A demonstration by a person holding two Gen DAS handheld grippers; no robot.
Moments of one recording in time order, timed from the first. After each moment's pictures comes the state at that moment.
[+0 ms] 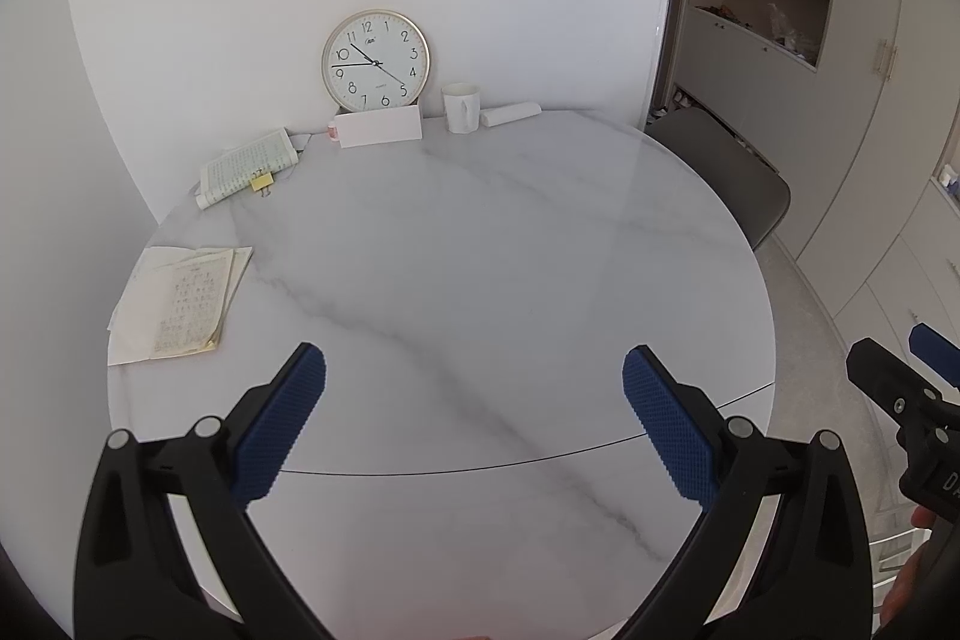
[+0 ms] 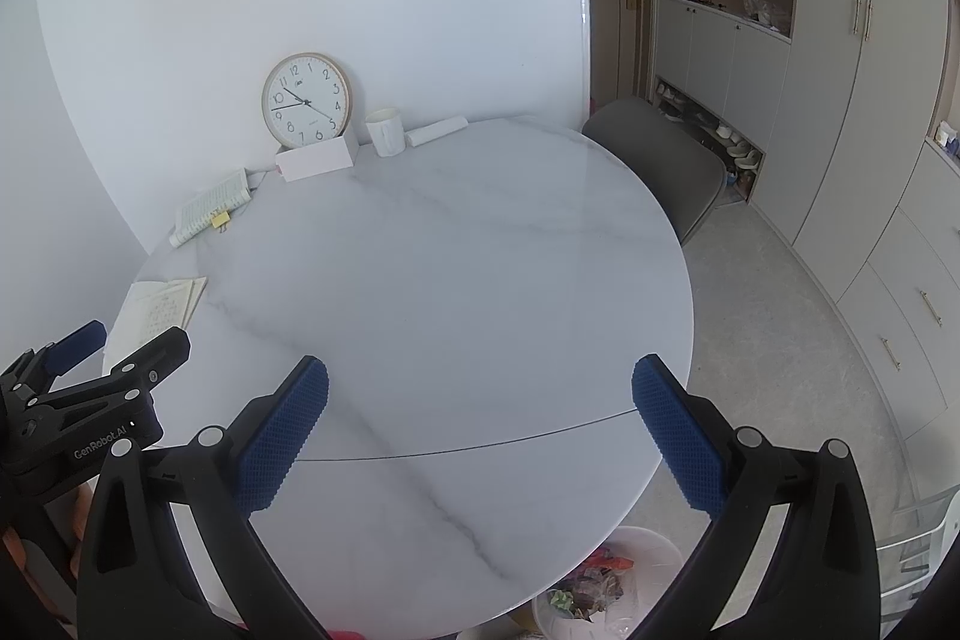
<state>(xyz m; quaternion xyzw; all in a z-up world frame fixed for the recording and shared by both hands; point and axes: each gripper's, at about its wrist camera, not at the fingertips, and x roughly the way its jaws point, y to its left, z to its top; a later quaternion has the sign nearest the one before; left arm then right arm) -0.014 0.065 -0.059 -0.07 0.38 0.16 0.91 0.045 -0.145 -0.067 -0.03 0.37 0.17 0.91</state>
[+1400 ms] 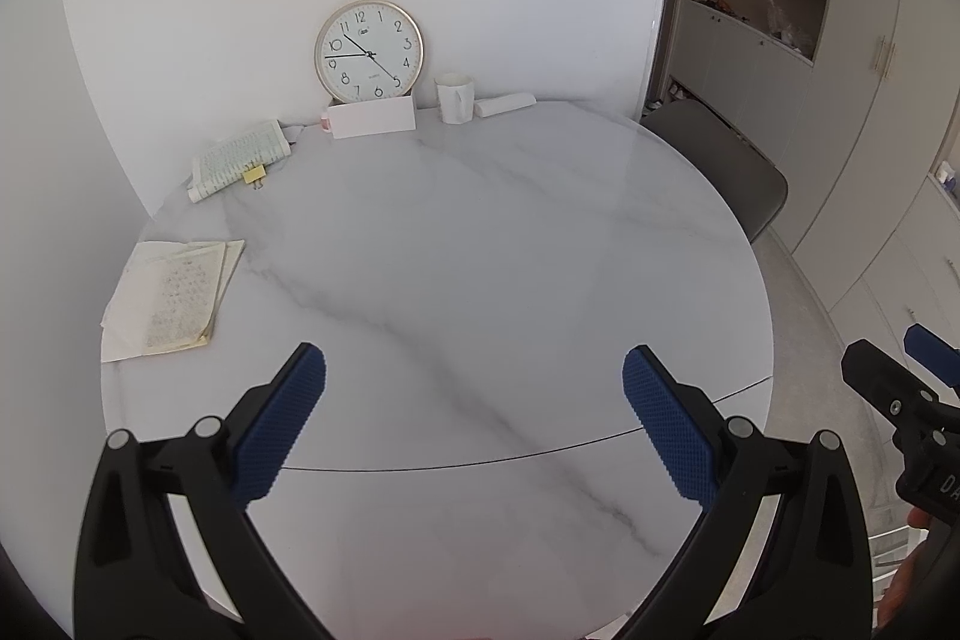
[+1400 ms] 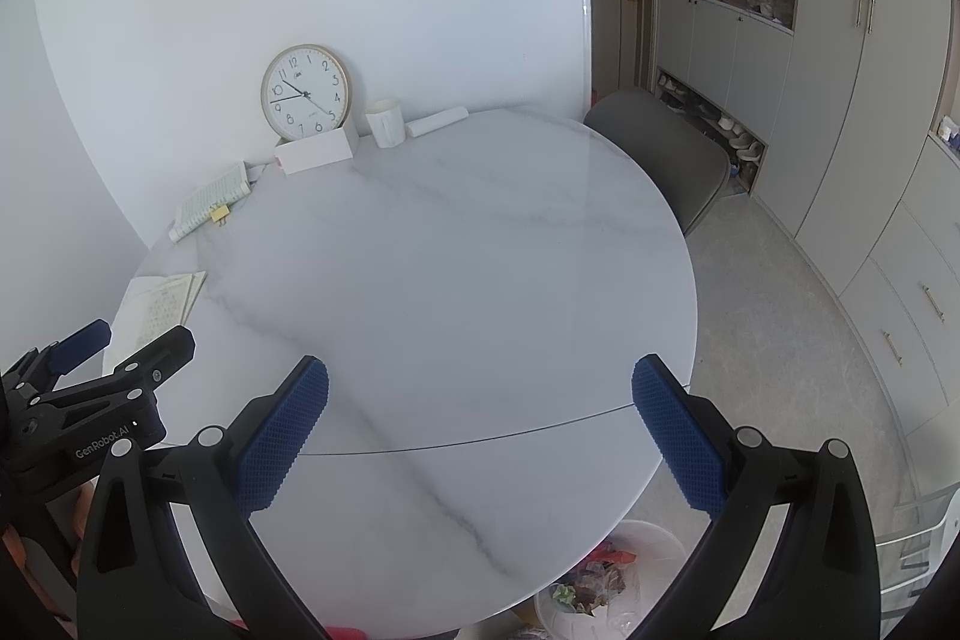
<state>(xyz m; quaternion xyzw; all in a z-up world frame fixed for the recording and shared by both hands) -0.007 0.064 -0.066 -0.07 0.39 0.15 0.91 0.045 -0.145 -0.074 -0.02 0.38 0.17 0.91</state>
